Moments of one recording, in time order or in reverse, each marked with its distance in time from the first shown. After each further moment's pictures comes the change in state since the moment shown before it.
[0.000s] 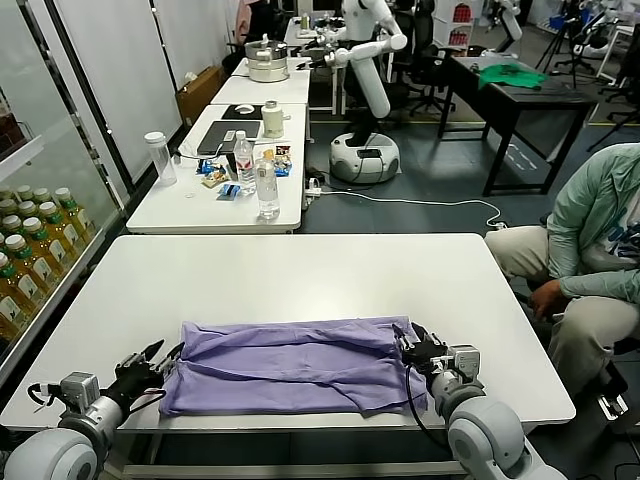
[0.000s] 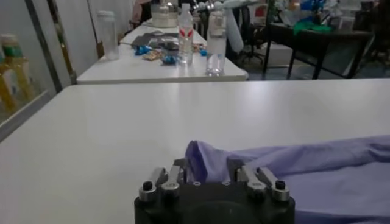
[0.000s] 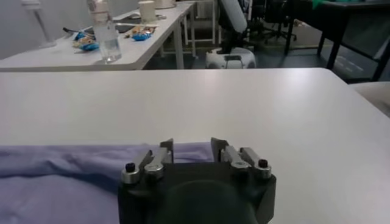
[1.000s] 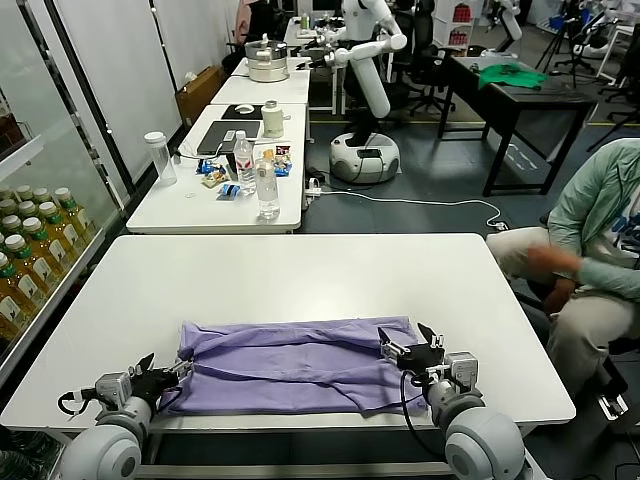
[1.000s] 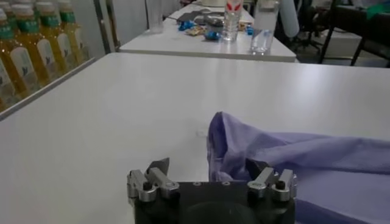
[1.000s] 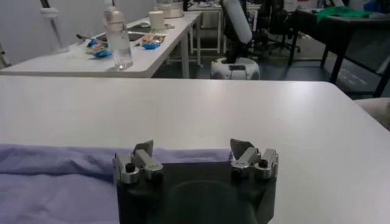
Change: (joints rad) left arm -0.106 -0.068 0.183 0.077 -0.037 0.022 -0.332; right arm -0.026 0.011 -0.015 0.059 -0.060 -0.005 0.002
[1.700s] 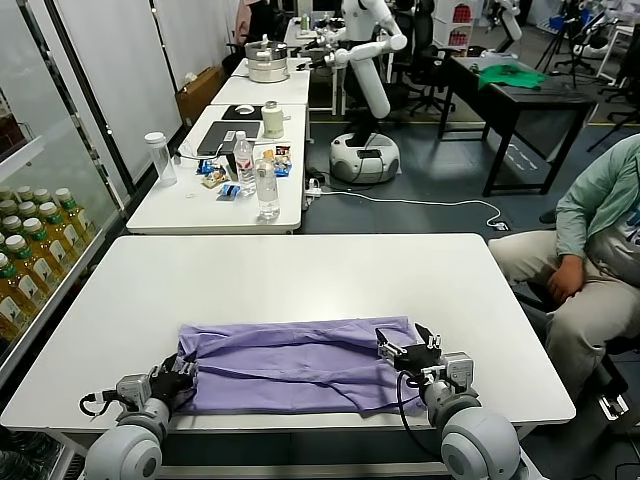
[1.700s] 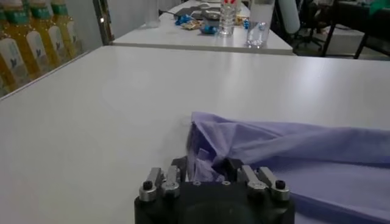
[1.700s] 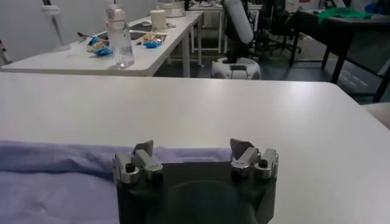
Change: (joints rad) left arm -0.024 -0.028 0.076 0.017 0.026 0.002 -0.040; right arm 0.008 0.005 -0.010 -0.010 -0.014 -0.001 0.000
